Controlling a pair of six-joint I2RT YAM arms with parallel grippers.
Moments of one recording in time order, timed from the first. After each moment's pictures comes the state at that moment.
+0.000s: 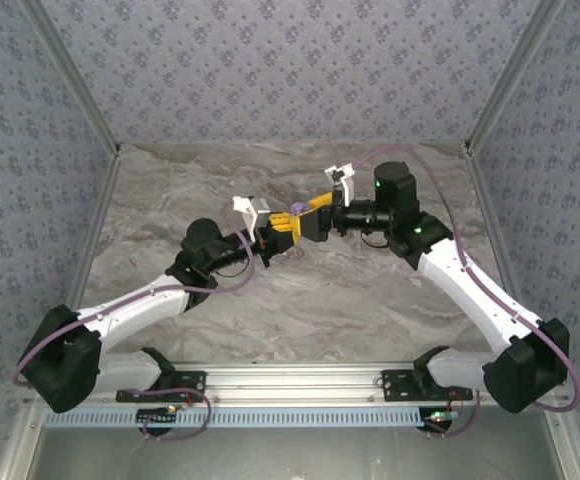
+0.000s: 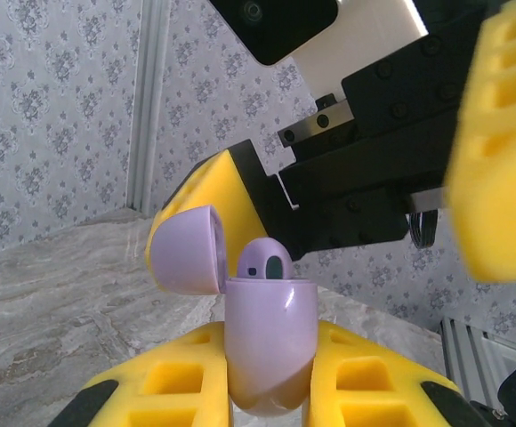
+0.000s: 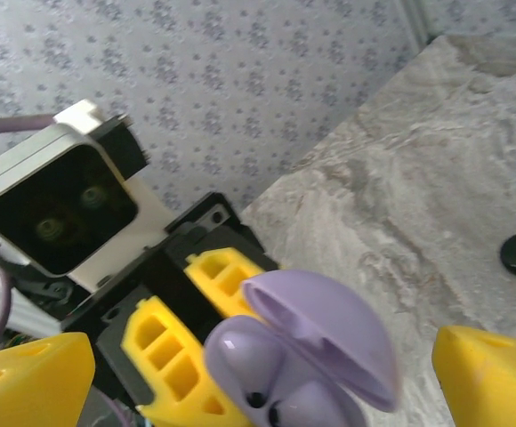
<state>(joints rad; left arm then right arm) -0.72 1.24 0.66 0.70 0.49 -0.29 0.50 1.24 1.11 -0.18 -0.81 0.35</state>
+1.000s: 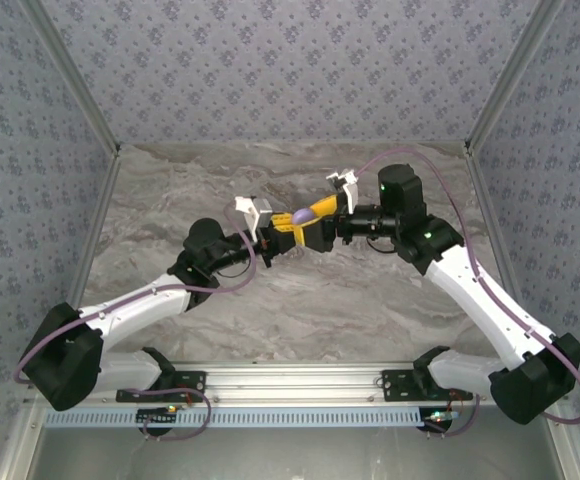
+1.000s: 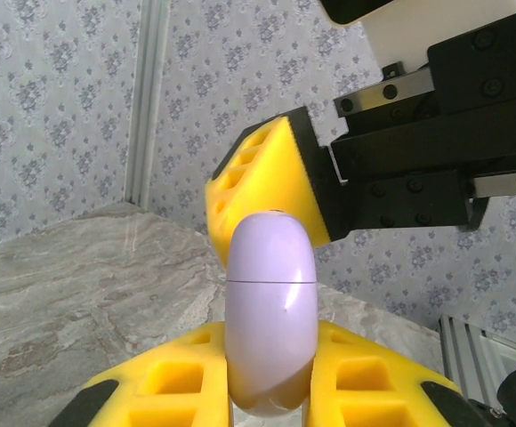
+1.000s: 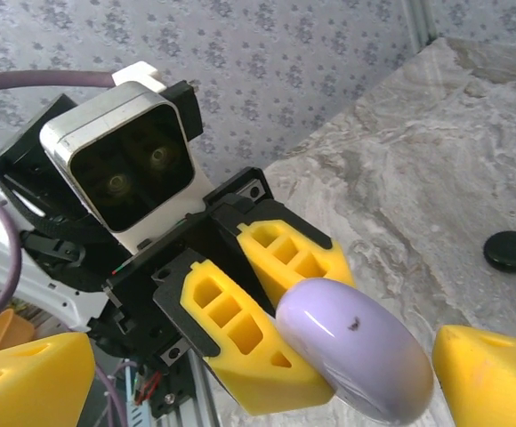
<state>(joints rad) -0.72 1.25 0.66 0.69 0.47 -0.29 0.52 1.18 1.14 -0.35 -0.75 0.22</state>
